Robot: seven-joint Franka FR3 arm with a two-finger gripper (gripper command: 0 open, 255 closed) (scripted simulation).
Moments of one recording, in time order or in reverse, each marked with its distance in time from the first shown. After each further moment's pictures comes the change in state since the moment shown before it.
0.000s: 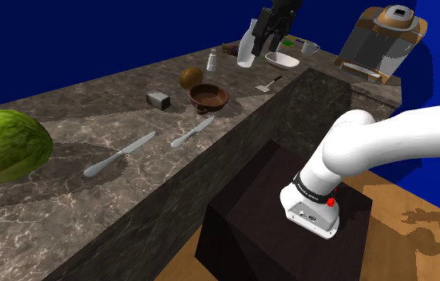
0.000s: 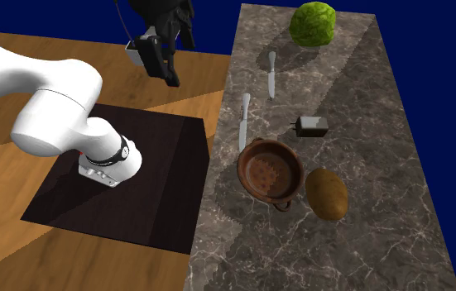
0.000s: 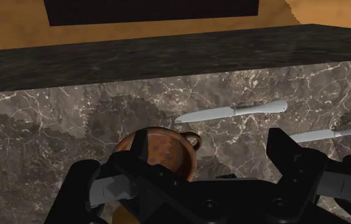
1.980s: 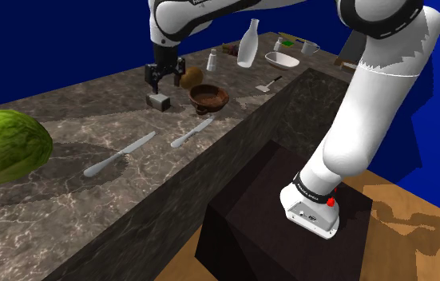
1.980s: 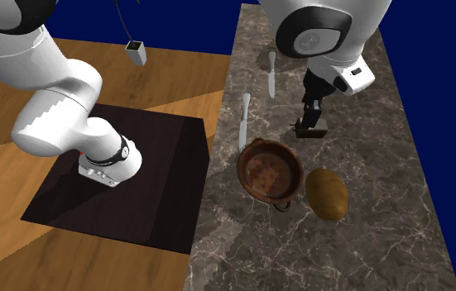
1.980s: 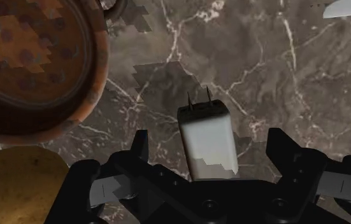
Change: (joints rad) arm 0.014 1.022 0.168 0.434 -0.133 0.496 0.246
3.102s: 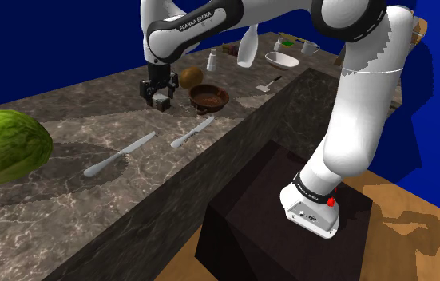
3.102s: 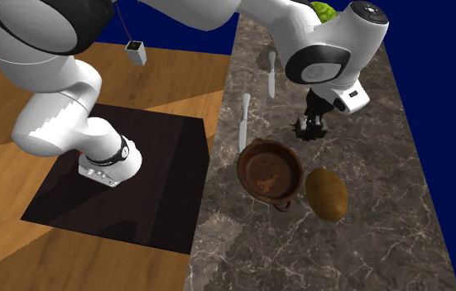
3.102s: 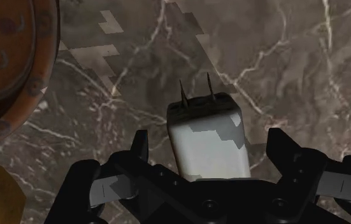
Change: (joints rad) arm 0.017 0.153 -0.009 0.045 -0.042 0.096 0.032
